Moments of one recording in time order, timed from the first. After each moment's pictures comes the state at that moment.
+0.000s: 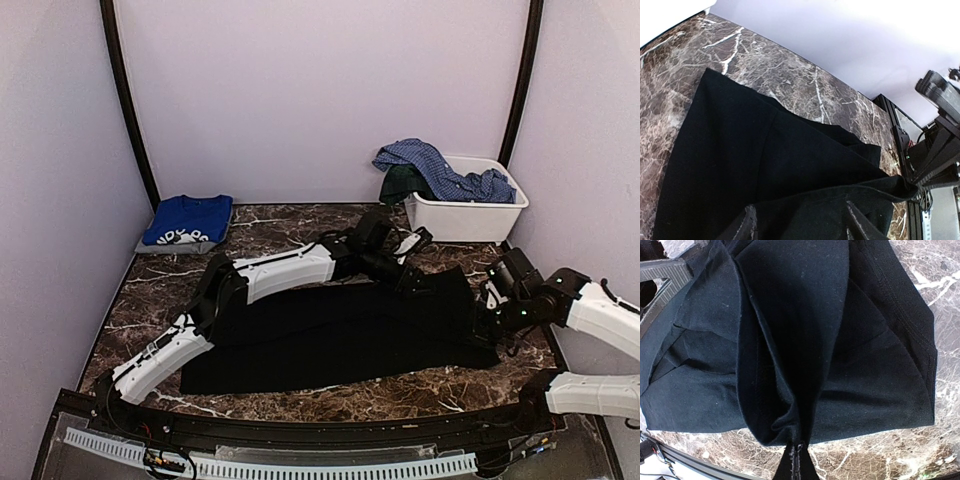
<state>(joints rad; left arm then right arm) -0.94 2.80 2.57 -0.31 0.67 -0.21 0.53 0.88 0.61 -0.87 -0.09 0.81</state>
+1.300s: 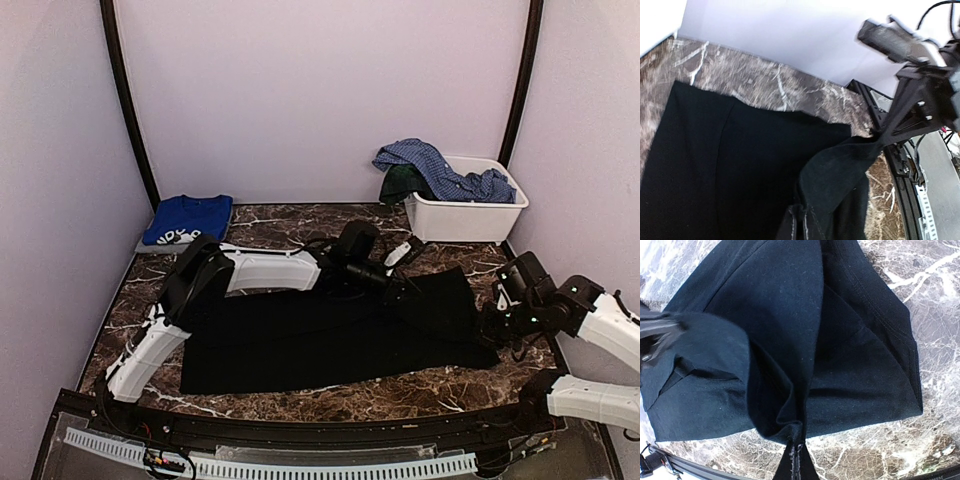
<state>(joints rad) -0.95 2.53 2.02 0.02 0.74 -0.11 0.54 0.76 0.60 -0.92 -0.02 0.88</state>
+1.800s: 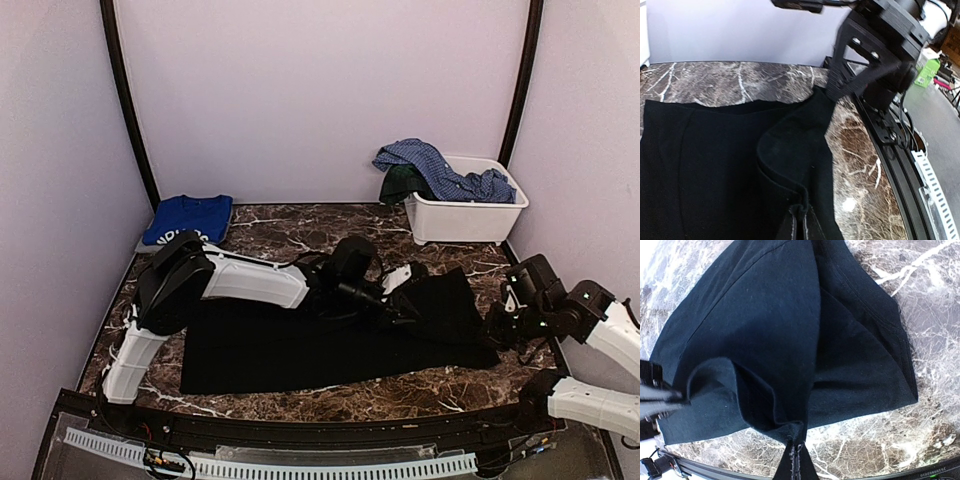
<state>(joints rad) -1.03 2.32 1.68 0.17 0.69 0.10 0.54 0.68 0.60 -0.97 -0.01 0.93</state>
